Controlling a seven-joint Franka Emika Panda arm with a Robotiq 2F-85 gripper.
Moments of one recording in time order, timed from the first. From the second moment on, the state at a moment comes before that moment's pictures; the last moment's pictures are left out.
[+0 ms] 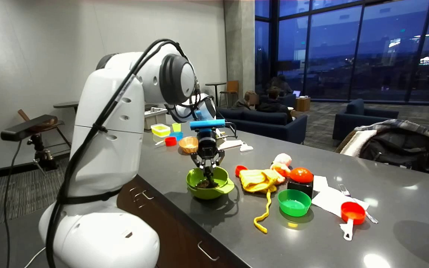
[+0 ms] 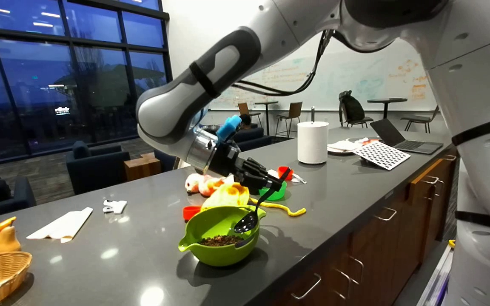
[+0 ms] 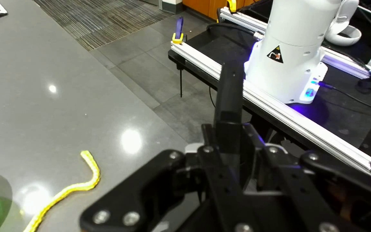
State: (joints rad) arm 0.27 0.39 0.25 -1.73 -0.35 1.08 -0.21
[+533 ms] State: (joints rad) arm 0.27 0.53 0.24 -1.60 -0.37 1.07 -0.26
